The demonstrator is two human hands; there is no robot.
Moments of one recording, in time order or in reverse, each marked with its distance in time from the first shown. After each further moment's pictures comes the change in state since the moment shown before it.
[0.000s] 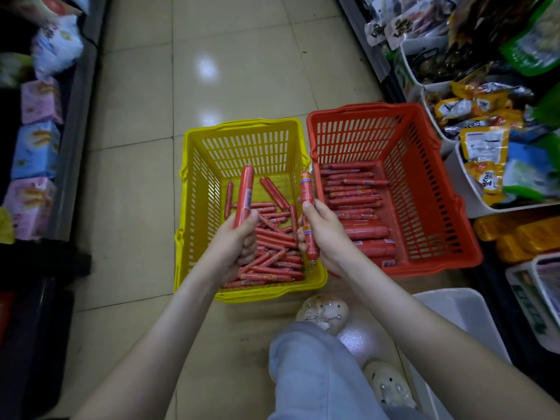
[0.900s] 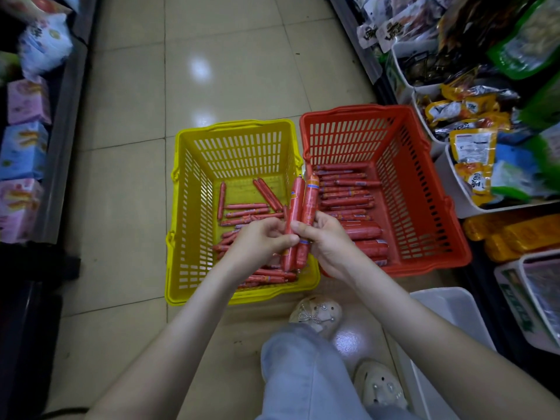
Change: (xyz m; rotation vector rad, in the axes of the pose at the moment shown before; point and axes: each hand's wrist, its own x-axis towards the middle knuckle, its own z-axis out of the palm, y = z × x) left_hand 0.009 -0.010 0.038 0.527 -0.112 0.042; right_hand -0.009 0.001 -0.019 0.170 -0.115 0.040
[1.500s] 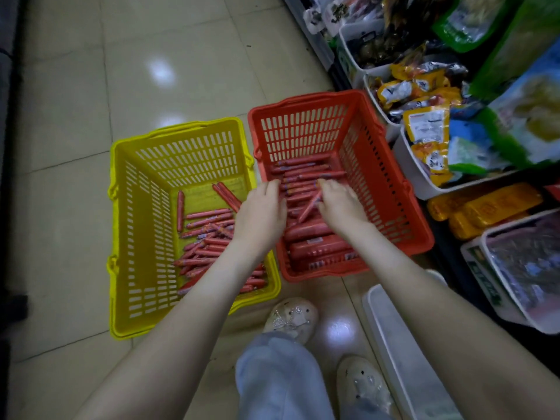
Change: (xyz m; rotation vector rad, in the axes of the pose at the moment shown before) left_hand 0.093 0.021 0.081 0.992 0.358 0.454; right_hand 0.056 -0.043 -0.140 -1.714 0.347 -0.171
